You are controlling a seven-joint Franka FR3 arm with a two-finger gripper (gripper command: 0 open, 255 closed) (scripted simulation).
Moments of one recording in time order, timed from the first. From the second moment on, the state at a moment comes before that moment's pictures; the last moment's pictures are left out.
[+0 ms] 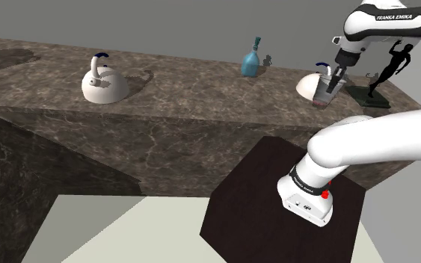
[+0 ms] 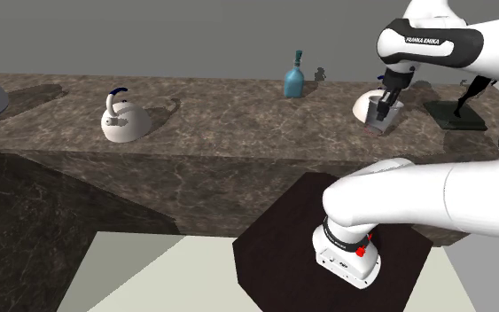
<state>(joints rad) -0.35 -0.68 -0.73 -2.46 -0.51 1.78 -0.82</state>
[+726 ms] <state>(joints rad) -0.35 -0.63 -0.81 -2.56 -0.55 1.94 -0.81</state>
